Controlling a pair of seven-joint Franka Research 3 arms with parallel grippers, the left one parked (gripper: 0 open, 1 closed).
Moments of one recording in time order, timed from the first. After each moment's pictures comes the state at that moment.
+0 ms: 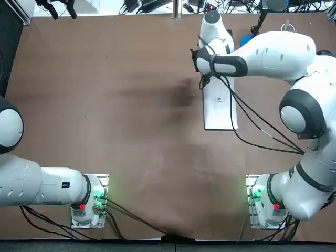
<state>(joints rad) 0.66 0.46 -0.05 -1.84 0.01 2.27 1.91</state>
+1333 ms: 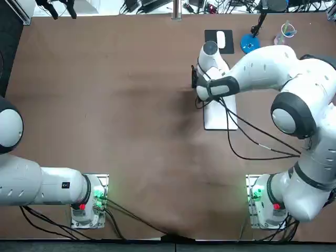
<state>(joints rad) 0.71 0.53 -0.05 -2.03 0.01 2.59 2.26</state>
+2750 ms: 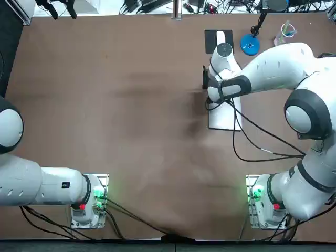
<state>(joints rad) 0.65 0.42 -0.06 -2.20 0.02 2.65 2.25</state>
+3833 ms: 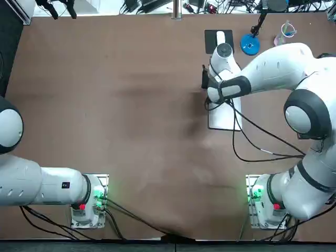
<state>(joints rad) 0.65 0.43 -0.06 -2.20 0.02 2.68 2.27</state>
